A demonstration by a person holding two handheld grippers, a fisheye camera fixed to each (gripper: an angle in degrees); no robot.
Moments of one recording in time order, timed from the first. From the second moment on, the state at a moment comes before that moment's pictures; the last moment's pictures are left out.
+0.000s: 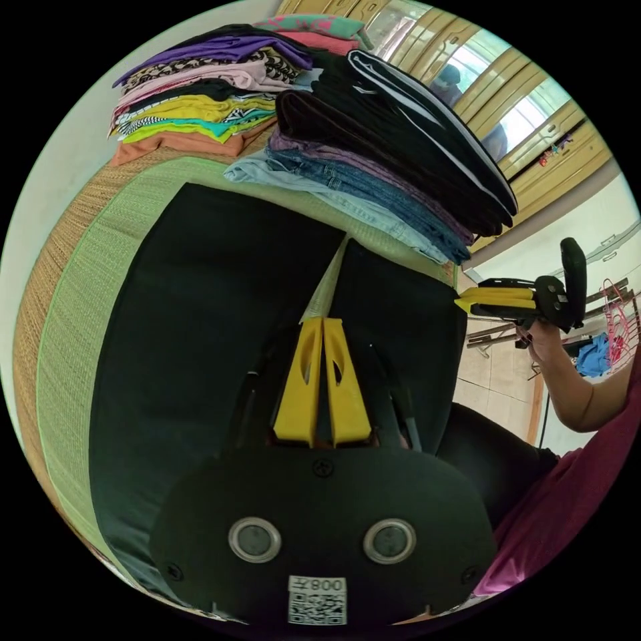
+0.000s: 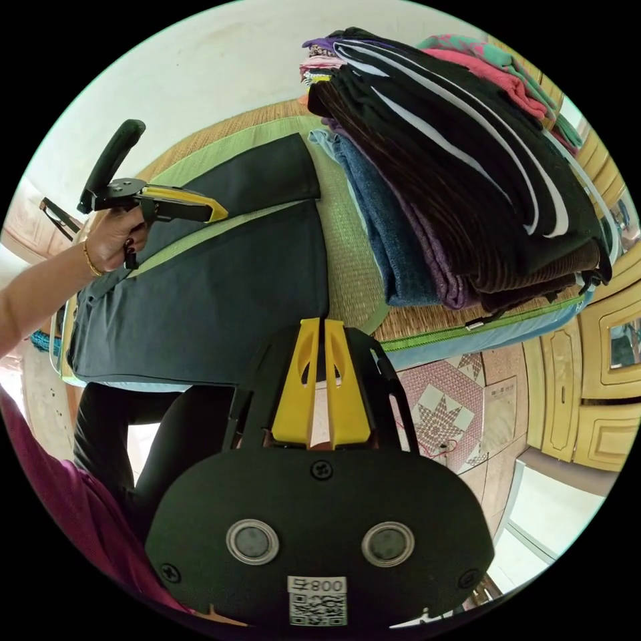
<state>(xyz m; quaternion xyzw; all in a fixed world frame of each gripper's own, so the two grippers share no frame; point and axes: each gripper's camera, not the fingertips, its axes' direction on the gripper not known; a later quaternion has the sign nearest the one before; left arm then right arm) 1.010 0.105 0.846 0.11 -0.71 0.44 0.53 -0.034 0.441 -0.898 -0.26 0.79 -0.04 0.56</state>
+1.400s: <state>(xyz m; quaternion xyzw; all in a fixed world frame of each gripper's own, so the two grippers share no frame) 0.721 0.531 0.410 0.43 -0.63 0.17 0.63 0.037 0.375 -0.536 -0.47 0.61 -0.13 0.62</state>
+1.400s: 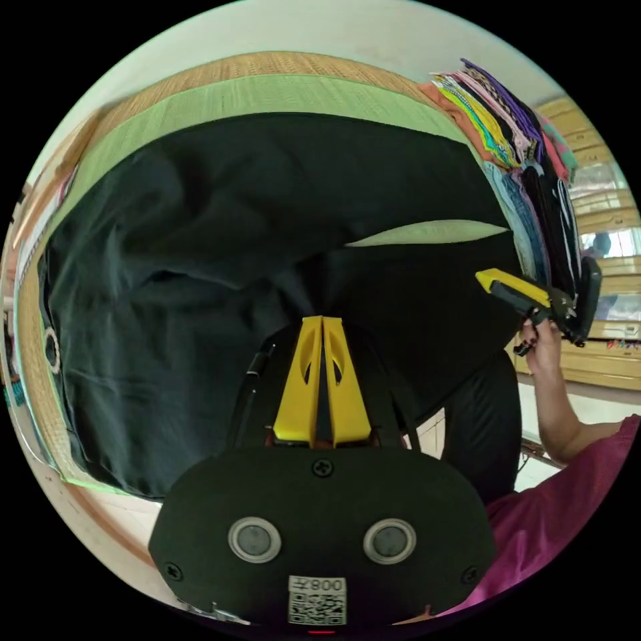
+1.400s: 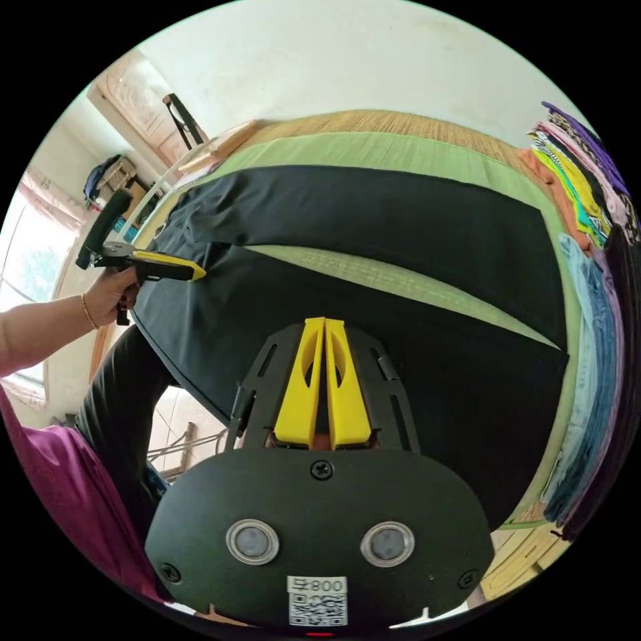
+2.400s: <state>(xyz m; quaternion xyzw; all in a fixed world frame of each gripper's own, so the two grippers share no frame) 0.429 0.947 0.063 0.67 -0.49 0.09 0.54 0.054 0.327 -0.141 -0.62 0.49 -0.17 0.59</state>
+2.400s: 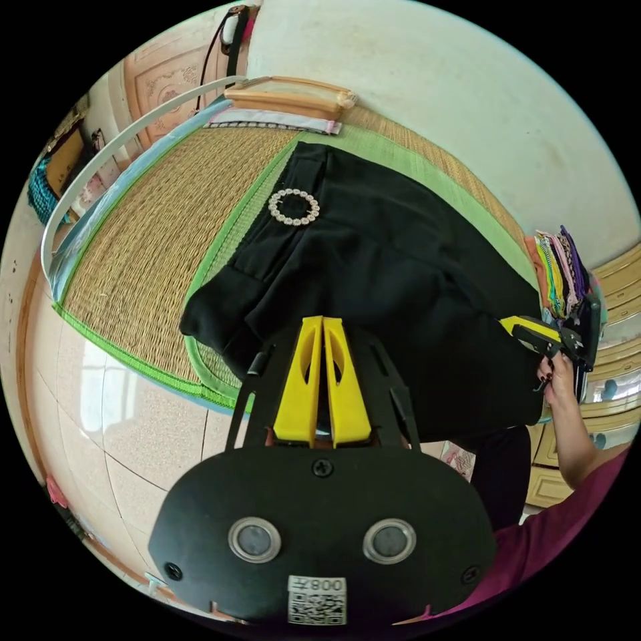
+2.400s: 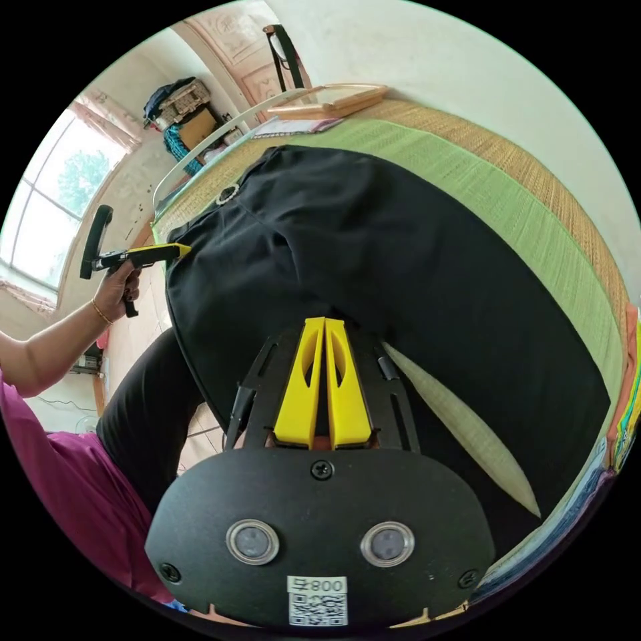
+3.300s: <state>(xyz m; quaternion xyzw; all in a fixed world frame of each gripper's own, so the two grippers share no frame) 0.375 0.975 -0.137 0.65 -0.47 0.13 0.58 0.047 0.243 -0.014 -0.63 0.48 -0.16 0.58</state>
